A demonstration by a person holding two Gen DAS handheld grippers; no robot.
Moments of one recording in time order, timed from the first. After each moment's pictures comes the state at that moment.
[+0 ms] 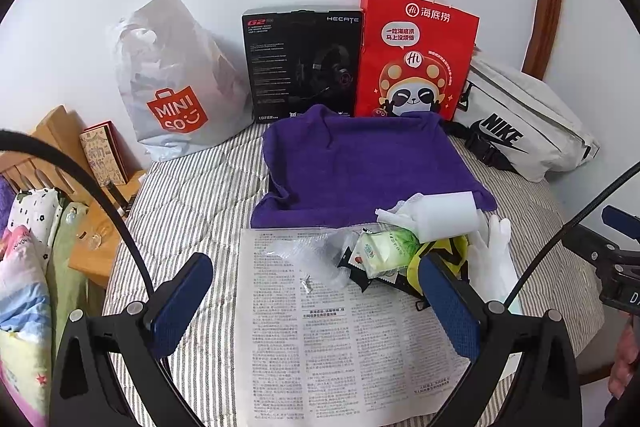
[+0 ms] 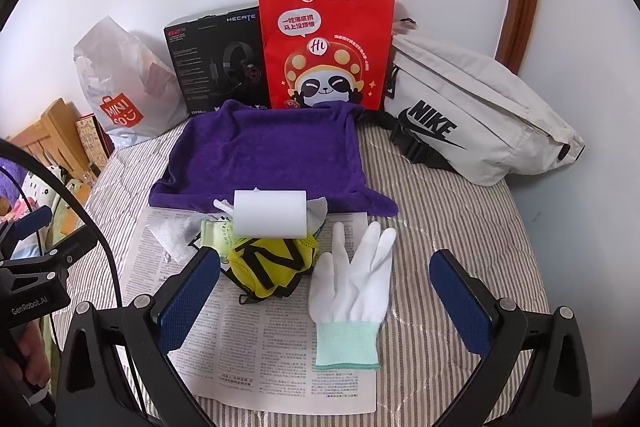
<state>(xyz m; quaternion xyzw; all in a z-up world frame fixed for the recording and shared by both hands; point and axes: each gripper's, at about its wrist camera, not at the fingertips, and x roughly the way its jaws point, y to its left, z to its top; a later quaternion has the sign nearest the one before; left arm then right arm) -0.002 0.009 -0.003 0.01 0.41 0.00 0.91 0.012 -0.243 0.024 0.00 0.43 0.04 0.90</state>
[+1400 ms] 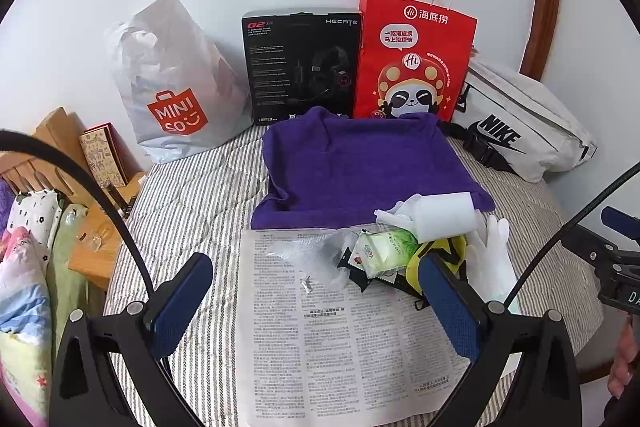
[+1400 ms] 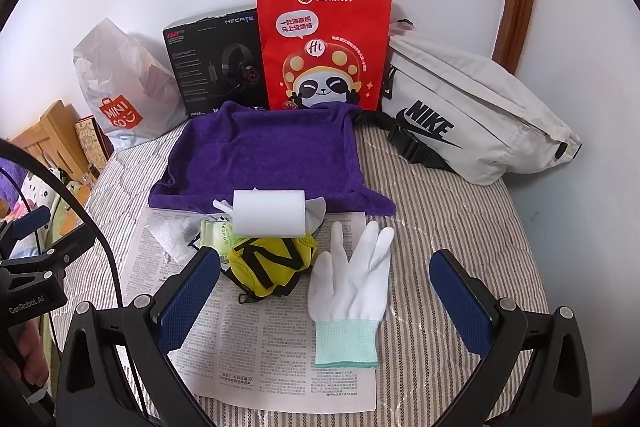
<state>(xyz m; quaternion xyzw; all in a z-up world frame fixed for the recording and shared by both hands) -0.006 0.005 0.001 0.01 0.41 0.00 0.91 0.010 -0.244 0.027 0.00 0.43 0.03 0.90</state>
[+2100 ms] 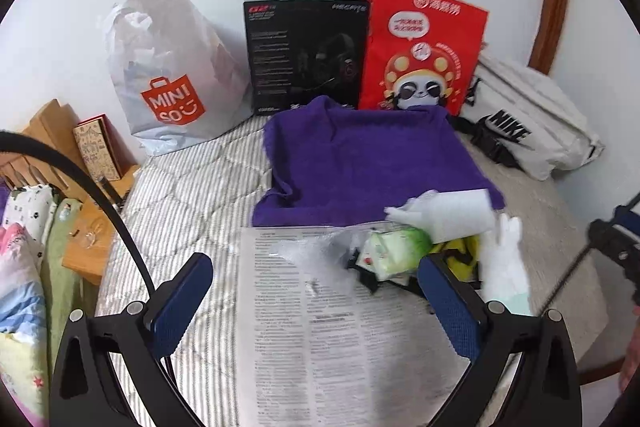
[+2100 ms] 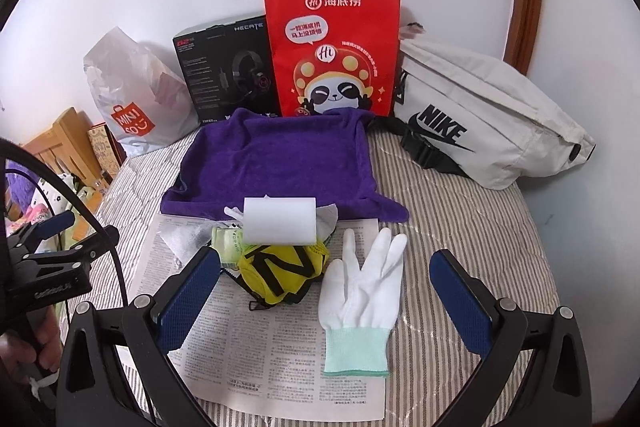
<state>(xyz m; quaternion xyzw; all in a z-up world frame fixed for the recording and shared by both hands) 0.010 0.014 -0.015 0.00 0.42 -0.01 0.91 0.014 -0.248 0.023 0.02 0.42 0.06 0.90</state>
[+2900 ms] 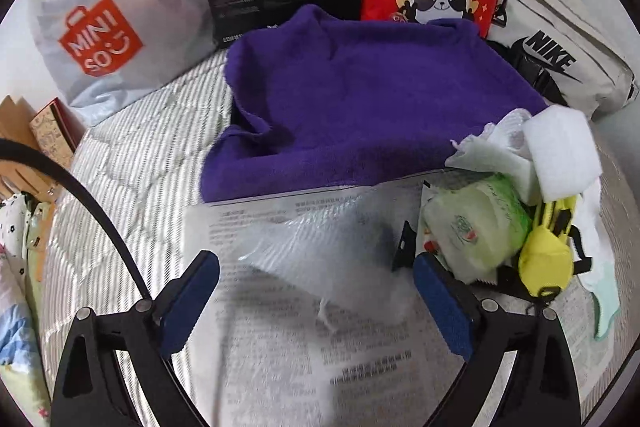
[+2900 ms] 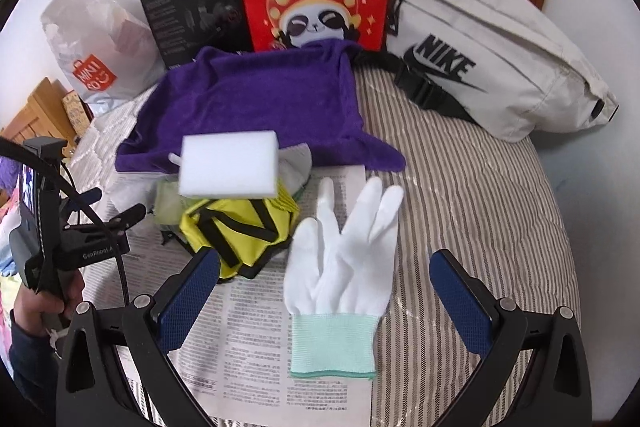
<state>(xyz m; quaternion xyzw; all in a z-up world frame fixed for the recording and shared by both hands) 0.084 0.022 -0.149 0.05 0.48 -0.03 0.88 0.048 -0.263 -0.055 0.01 0.50 0.04 0.87</state>
